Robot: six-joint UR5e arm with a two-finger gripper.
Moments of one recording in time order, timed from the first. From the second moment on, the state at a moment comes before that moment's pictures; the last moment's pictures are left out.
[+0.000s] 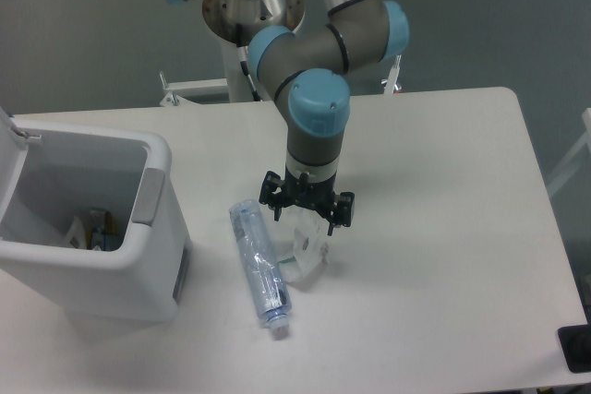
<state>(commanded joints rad) 2.41 -1.91 -1.85 -0.86 1.50 0.74</state>
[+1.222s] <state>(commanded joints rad) 2.46 -1.89 -1.66 -0.87 1.33 0.59</state>
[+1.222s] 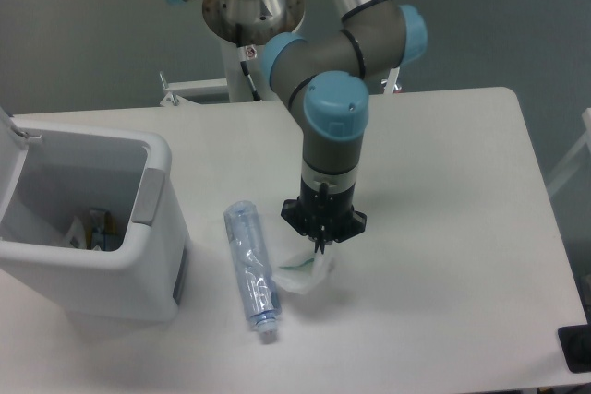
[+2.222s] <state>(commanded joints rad) 2.37 -1.64 -1.55 -0.87 0.92 0.11</state>
